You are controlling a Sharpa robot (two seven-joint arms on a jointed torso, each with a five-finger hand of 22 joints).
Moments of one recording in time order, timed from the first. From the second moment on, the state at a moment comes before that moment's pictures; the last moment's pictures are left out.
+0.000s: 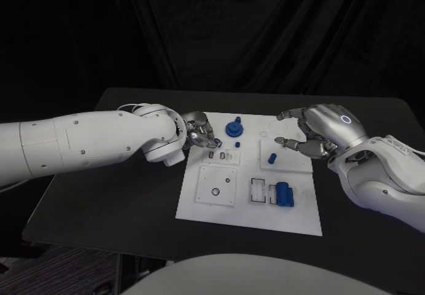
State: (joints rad) left arm 1.36 -0.83 -0.21 1.63 -0.89 -0.19 -0.47; left_hand 1.51 -0.03 0.25 0.33 0.58 0.88 0.11 0.49 0.36 1.47 0.01 1.57 1.31 1.47 -0.04 1.57 1.31 0.01 1.47 0.07 1.53 1.31; right arm 1.33 -0.95 -0.25 1.80 -1.77 -0.64 -0.30; right_hand 1.33 -0.18 0.24 0.29 0.17 0.80 0.12 0.10 0.27 1.46 0.02 1.56 1.31 1.47 -0.05 1.57 1.31 0.07 1.43 0.07 1.24 1.31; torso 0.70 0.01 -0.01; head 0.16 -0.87
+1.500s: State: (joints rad) left arm 1.31 -0.76 -0.21 1.59 -0.95 -0.18 -0.56; left_hand 1.38 -0.04 0.31 0.31 0.57 0.88 0.10 0.56 0.41 1.47 0.01 1.57 1.31 1.47 -0.04 1.57 1.31 0.01 1.47 0.07 1.53 1.31; right arm 1.33 -1.00 -0.25 1.79 -1.71 -0.64 -0.30; right_hand 1.35 -0.15 0.27 0.29 0.22 0.86 0.12 0.11 0.24 1.46 0.02 1.56 1.31 1.47 -0.05 1.57 1.31 0.07 1.43 0.07 1.24 1.31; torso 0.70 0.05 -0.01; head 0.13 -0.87
